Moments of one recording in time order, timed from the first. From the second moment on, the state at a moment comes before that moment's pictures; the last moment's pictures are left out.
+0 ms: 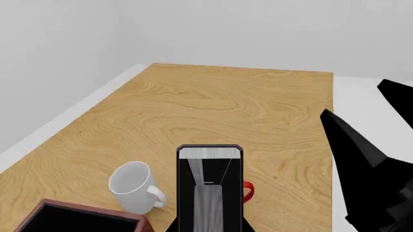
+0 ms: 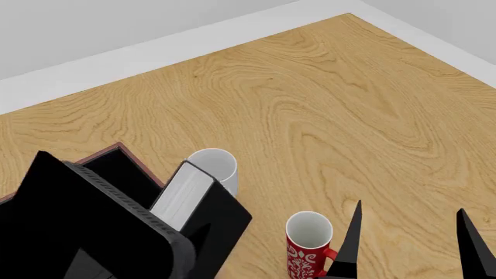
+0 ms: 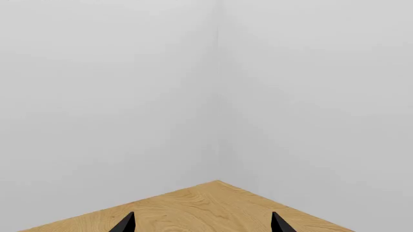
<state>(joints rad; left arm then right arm) -1.43 -0.55 1.08 0.77 -2.05 -0.59 -1.38 -0.08 0.45 -0.04 -0.89 0.41 0.40 0.46</state>
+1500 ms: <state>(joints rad) -1.92 -0.67 0.99 0.33 -2.41 -0.76 -1.34 -0.10 0.47 -0.03 -0.89 0.43 0.36 0.48</state>
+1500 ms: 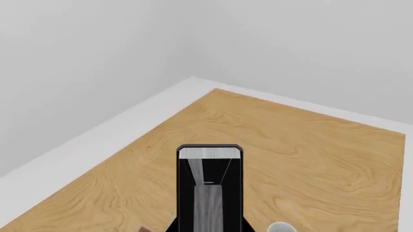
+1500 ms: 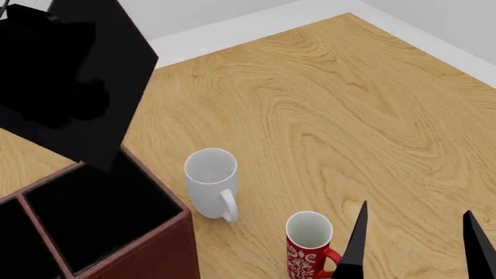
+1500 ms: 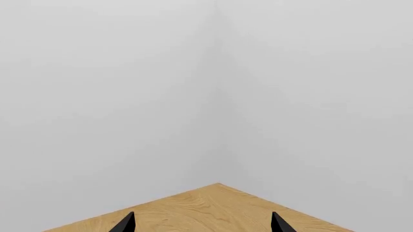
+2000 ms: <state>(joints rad) -1.94 -0.69 1.07 0.28 -2.48 -0.82 -1.38 -0.10 0.48 -0.04 -0.89 0.43 0.36 0.49</state>
